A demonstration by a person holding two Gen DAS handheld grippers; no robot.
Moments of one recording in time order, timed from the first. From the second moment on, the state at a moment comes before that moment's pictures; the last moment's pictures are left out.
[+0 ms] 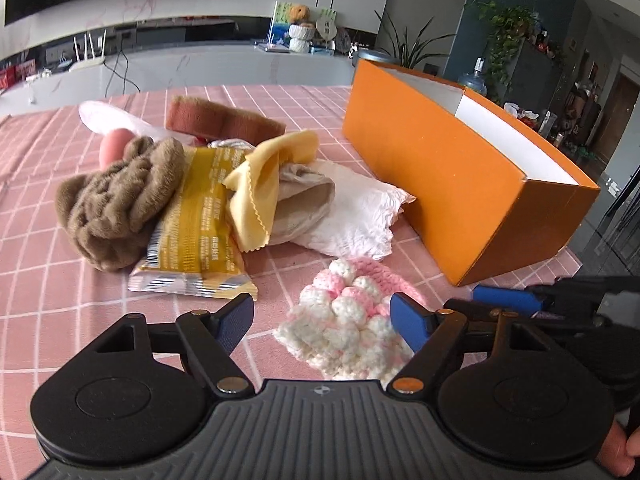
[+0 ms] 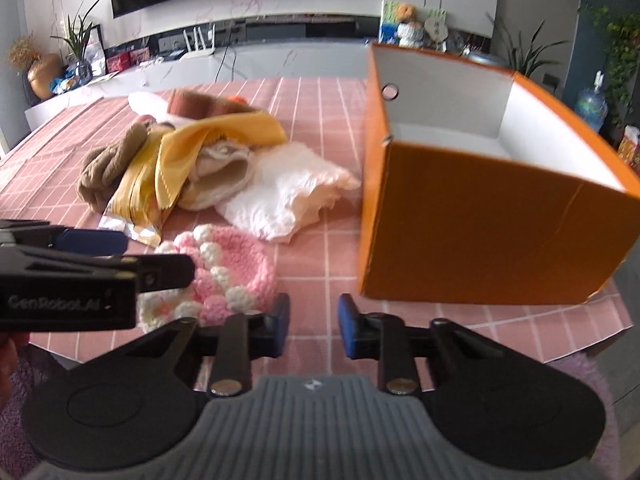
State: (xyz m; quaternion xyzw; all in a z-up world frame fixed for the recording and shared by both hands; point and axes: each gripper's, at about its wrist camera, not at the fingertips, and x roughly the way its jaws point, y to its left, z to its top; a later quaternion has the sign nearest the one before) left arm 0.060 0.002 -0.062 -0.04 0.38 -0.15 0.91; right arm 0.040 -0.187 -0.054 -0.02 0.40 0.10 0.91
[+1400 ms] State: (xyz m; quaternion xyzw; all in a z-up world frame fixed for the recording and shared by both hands) left arm 0.040 0.109 -0.027 -0.11 0.30 0.02 0.95; right arm 0.072 -0.067 -0.026 -0.06 0.34 0.26 0.90
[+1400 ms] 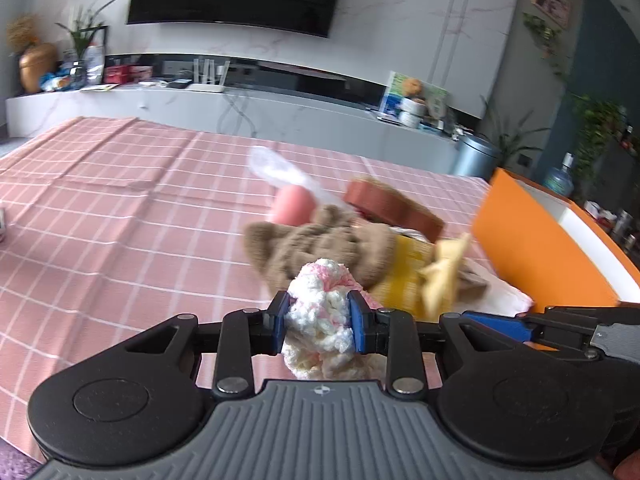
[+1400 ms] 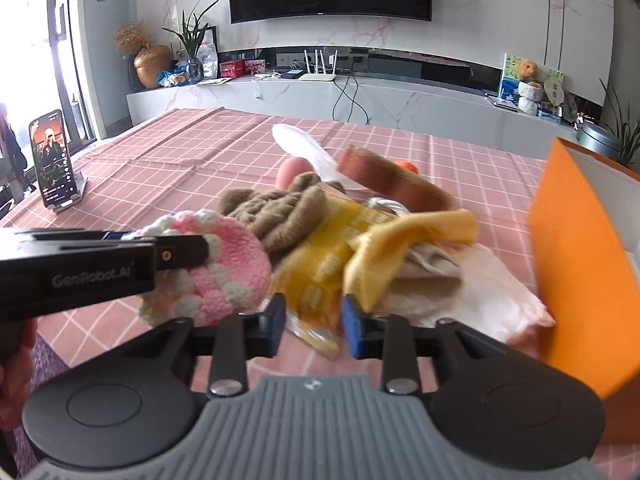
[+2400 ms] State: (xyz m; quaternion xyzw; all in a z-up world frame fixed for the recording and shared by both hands) left arm 0.035 0.101 -0.001 -0.12 0.26 0.01 0.96; right arm 0.099 -0.104 0.013 -0.04 0.25 0.20 0.95
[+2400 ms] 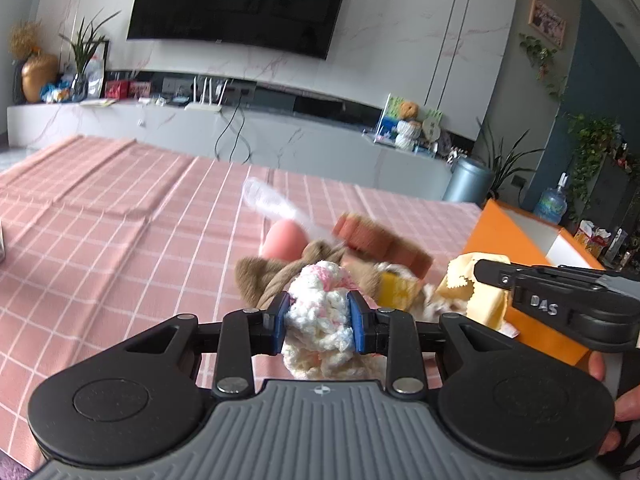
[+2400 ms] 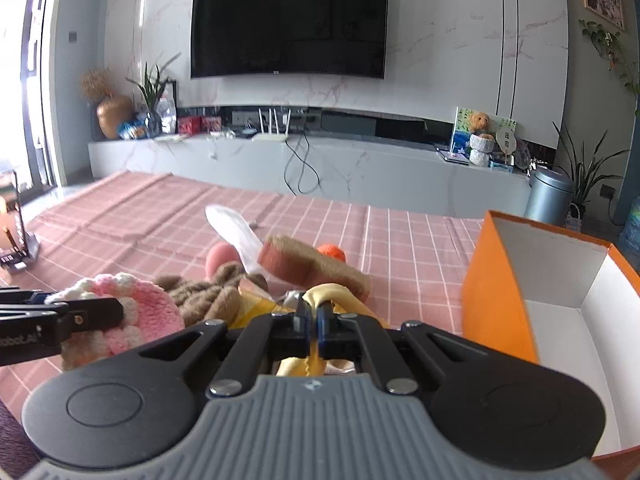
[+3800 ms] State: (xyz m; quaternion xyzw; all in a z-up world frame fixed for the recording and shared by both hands) left arm 0.156 -0.134 0.051 0.04 0.27 -0.30 0.92; right arm 0.118 -0.310 0.070 -0.09 0.35 0.15 0.92
